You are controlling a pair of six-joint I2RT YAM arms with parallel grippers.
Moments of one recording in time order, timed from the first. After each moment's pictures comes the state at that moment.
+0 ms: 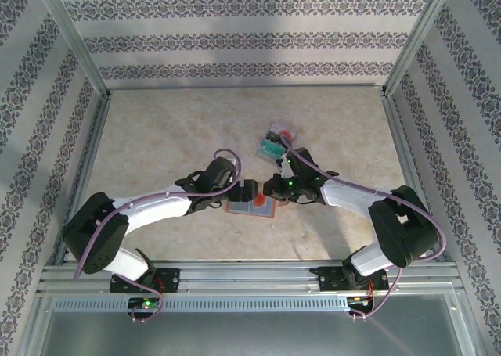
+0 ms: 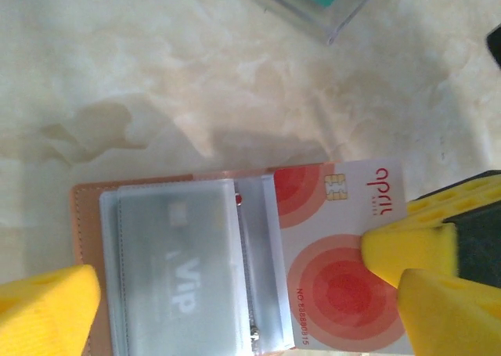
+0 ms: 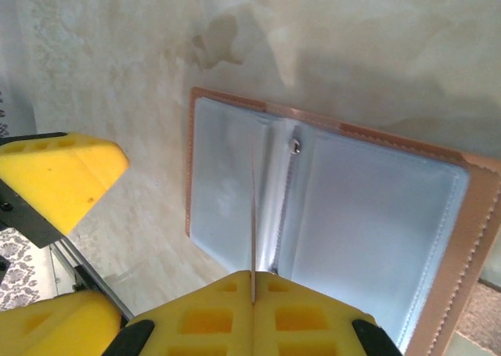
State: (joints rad) left arm -0.74 1.46 0.79 -0.12 0.03 -0.68; right arm 0.53 1.49 0.72 -0.14 -0.55 0.78
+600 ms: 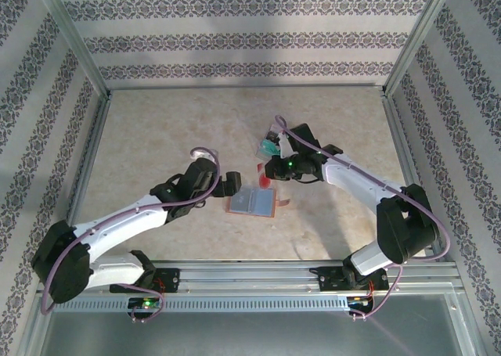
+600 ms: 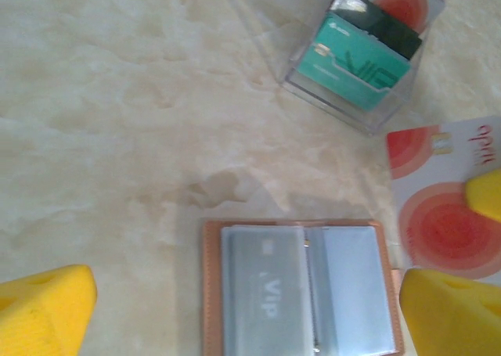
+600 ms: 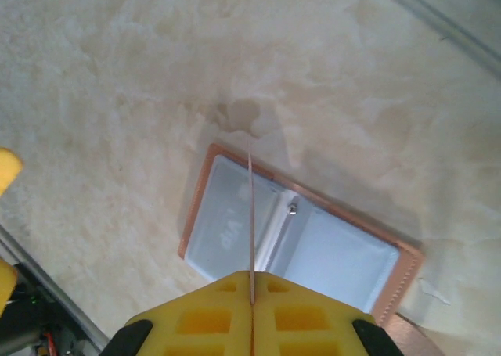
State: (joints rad) left arm -0.72 1.20 0.72 -0.24 -0.21 -0.64; right arm 0.48 1.52 1.05 -0.52 -0.44 0.47
